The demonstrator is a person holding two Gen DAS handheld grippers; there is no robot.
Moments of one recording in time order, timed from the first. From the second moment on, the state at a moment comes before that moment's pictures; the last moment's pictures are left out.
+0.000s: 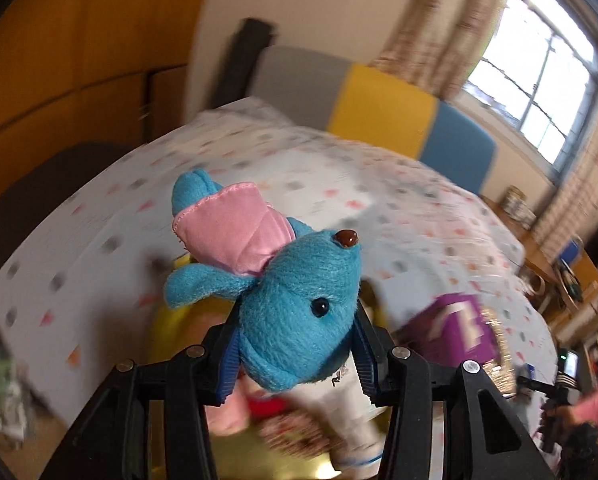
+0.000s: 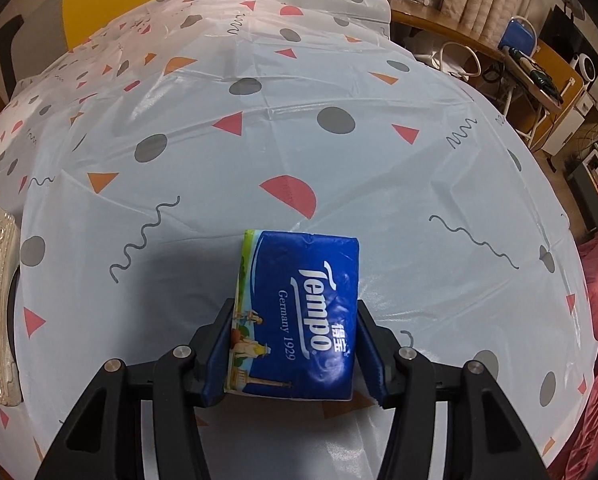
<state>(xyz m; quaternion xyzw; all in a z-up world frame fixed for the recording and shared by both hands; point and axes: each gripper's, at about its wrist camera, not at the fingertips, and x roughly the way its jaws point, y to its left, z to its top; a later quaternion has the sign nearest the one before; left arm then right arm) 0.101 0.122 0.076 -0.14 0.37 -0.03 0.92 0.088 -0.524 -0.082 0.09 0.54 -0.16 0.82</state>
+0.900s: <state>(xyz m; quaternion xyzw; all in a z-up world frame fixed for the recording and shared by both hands) 0.077 0.091 -0.053 -0.15 0.49 -0.06 0.86 0.085 -0.508 -0.078 0.05 0.53 -0.17 0.83</state>
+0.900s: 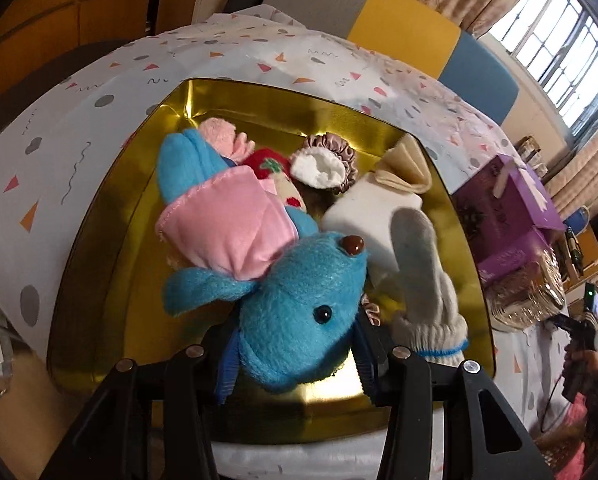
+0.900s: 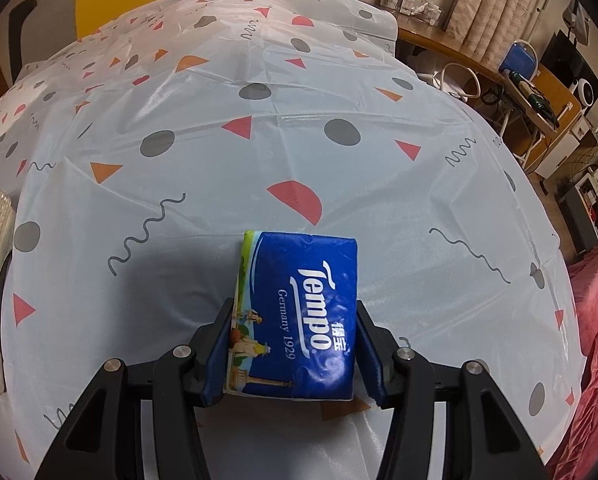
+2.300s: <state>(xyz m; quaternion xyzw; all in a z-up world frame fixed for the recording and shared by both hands) 0.024 0.059 0.015 -0.03 0.36 -0.01 0.93 0.094 -0.486 -0.080 0.10 0.56 -0.18 0.80</state>
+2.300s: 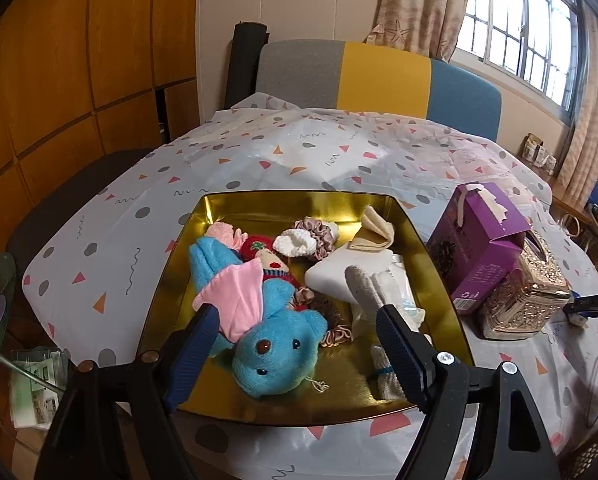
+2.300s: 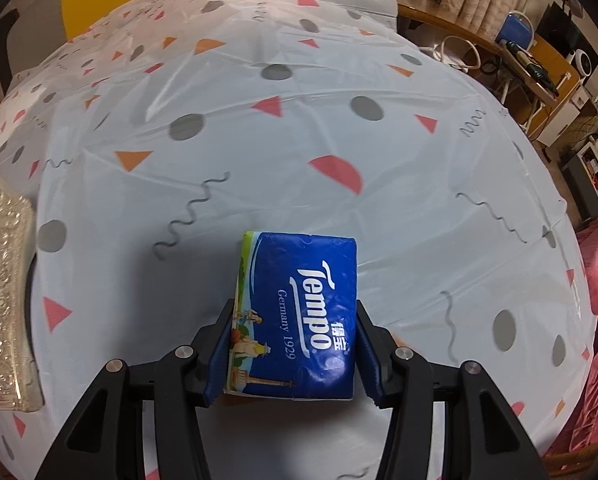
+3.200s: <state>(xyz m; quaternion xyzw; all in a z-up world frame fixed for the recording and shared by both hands) 0.012 0.057 0.016 -0.04 0.35 -0.03 0.93 0.092 -0.442 -0.076 0.16 0.55 -0.16 0.81</state>
